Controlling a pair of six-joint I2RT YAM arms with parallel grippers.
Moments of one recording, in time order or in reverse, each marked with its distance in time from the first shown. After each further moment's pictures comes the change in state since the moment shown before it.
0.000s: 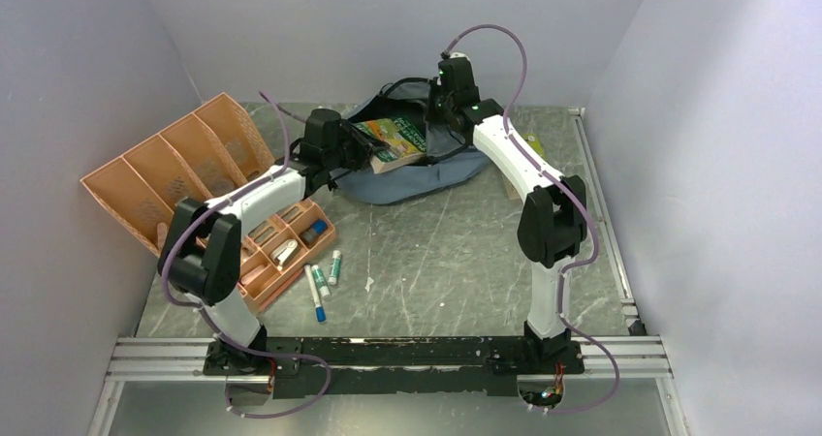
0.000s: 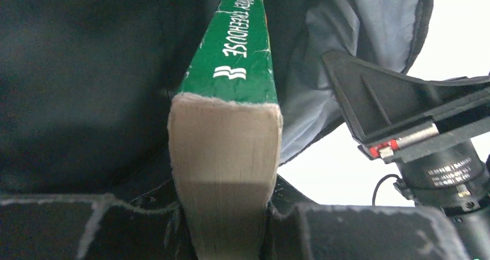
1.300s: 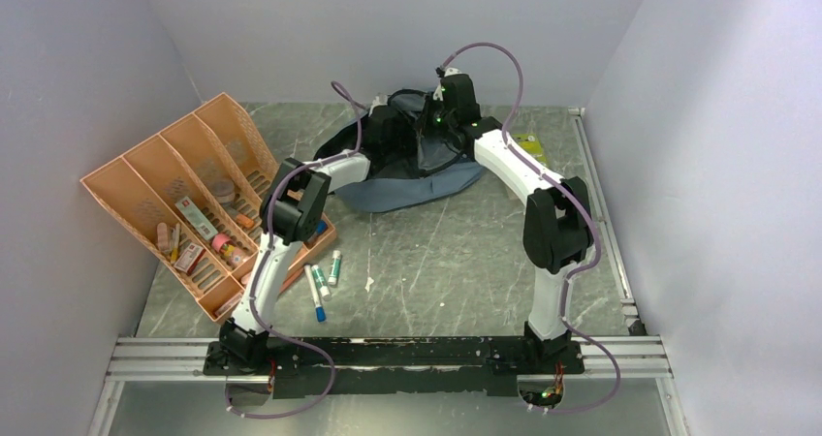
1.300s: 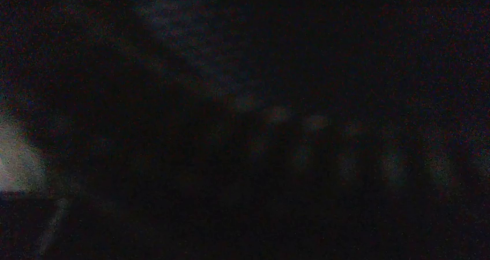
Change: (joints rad) left arm -0.092 0.759 0.623 0.296 -0.055 0.059; right arm 0.007 -0.061 -0.217 0.198 -0.180 0.011
